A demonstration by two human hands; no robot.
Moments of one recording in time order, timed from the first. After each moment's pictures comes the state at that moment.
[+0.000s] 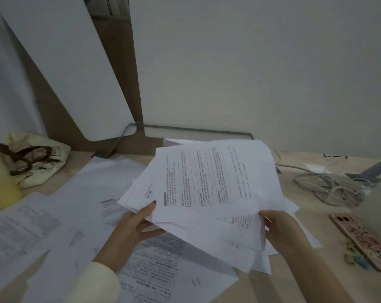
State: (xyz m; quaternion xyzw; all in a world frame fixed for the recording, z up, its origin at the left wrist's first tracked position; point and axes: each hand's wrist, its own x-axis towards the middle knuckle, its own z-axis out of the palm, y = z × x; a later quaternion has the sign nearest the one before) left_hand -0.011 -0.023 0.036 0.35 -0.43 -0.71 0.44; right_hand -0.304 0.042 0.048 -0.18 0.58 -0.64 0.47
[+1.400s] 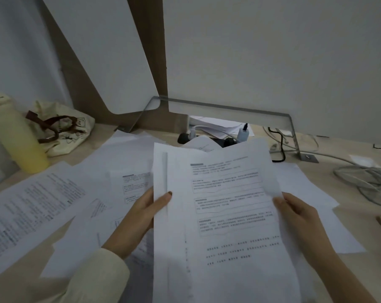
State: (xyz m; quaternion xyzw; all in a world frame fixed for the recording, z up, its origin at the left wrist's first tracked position) left_hand 0.005 -0.023 0.015 0.41 -0.49 -0.63 0.43; right_hand -0.280 0.040 0.043 -0.48 0.69 -0.47 0.28
